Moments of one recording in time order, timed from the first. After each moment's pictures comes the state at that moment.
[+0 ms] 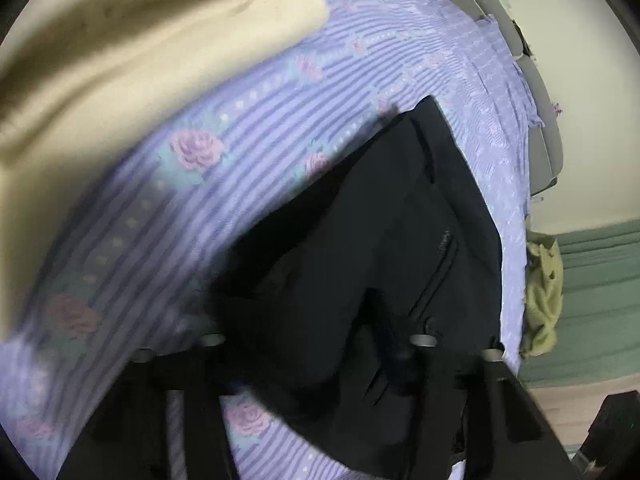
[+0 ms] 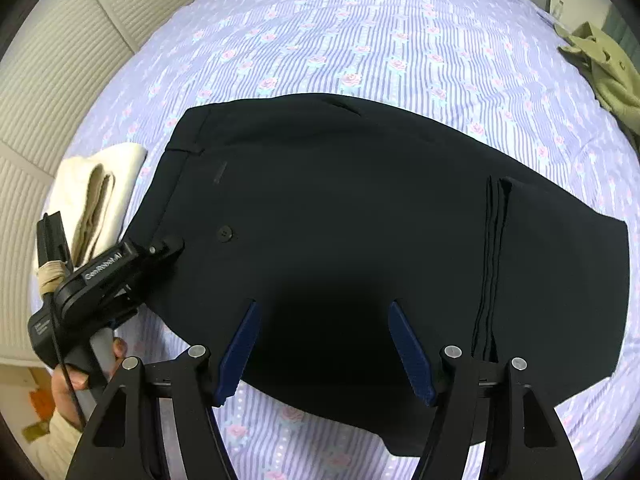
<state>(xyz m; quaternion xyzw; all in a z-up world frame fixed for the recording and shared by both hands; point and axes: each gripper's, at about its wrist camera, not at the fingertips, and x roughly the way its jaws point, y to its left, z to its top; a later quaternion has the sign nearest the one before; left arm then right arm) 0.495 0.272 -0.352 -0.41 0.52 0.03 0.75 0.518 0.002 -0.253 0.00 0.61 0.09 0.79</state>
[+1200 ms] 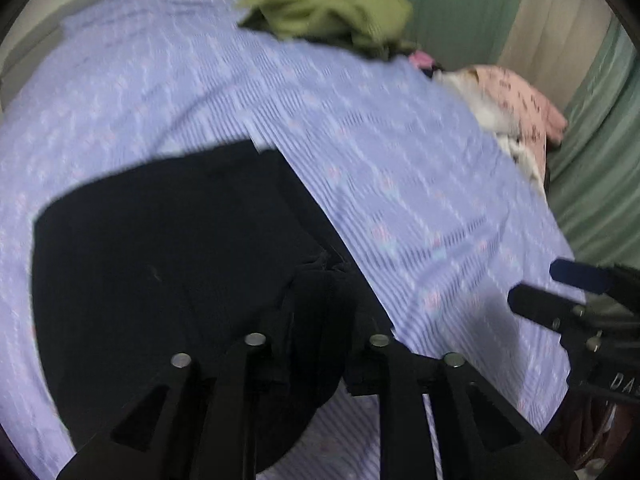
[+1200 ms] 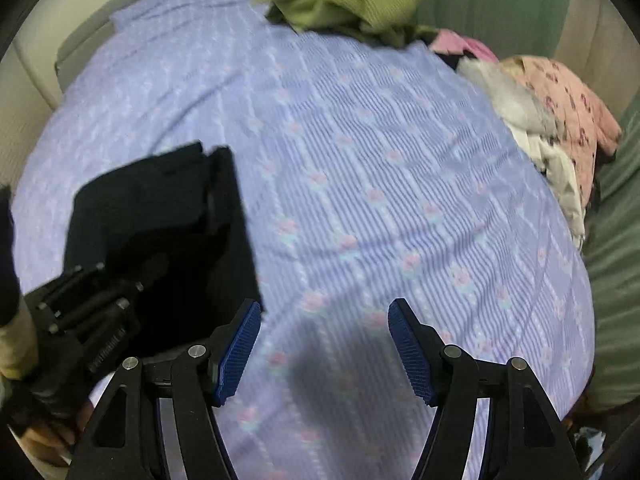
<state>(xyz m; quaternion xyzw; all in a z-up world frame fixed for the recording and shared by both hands) 0.468 -0.310 -0.250 0.10 0.52 -0.29 0.80 0.380 -0.468 -0.215 0.12 0.56 -0.15 0.81</state>
